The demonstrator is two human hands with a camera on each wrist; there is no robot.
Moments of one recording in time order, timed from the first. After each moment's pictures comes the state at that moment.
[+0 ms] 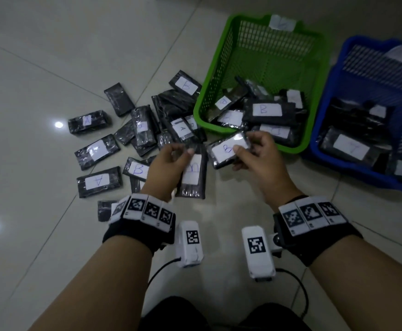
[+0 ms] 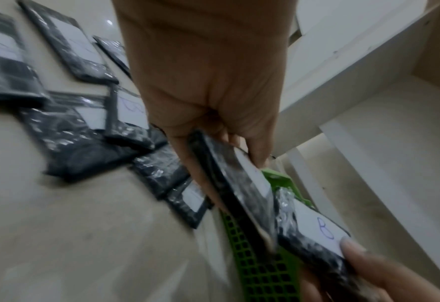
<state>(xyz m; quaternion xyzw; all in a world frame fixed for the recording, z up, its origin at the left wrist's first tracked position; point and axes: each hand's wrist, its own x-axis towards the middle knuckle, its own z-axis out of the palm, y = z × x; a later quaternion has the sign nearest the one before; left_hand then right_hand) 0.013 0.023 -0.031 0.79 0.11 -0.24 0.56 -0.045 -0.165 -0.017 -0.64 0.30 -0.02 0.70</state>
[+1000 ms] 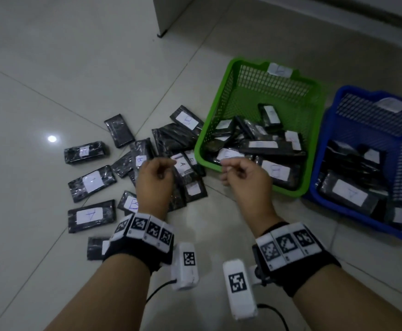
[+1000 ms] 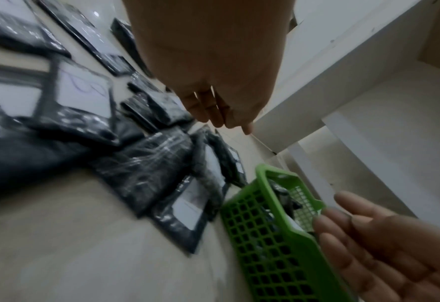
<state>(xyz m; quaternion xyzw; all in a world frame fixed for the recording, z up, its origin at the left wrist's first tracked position) 0.068 0.025 -0.051 0.88 0.05 -0.04 0.47 0.003 -0.148 -0.014 -0.73 0.27 -0.07 0.63</state>
